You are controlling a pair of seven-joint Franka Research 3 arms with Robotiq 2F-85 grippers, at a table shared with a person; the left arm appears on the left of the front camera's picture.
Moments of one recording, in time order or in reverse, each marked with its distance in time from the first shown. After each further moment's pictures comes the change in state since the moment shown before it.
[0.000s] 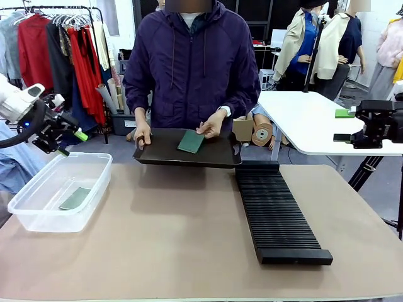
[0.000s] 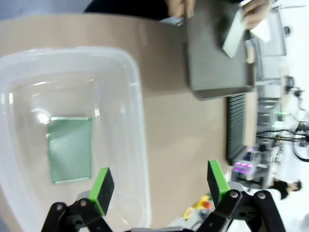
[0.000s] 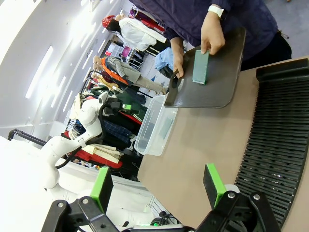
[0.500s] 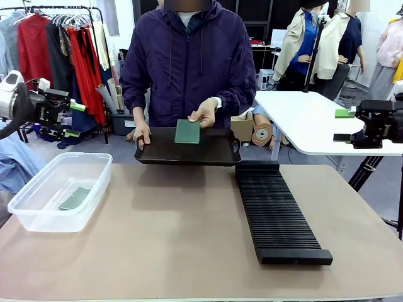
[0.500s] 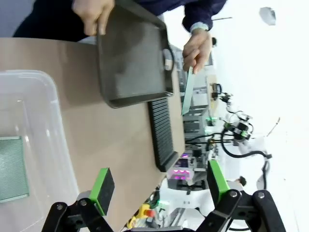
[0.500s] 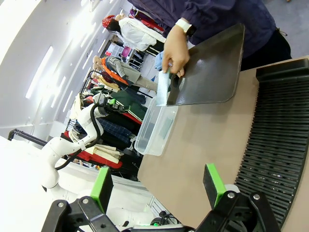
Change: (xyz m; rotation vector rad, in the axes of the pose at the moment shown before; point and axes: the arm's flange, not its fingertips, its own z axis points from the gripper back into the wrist) left arm -0.005 -0.012 0.020 -0.388 -0.065 0.048; right arm 0.000 0.000 0.000 0.000 0.000 0.000
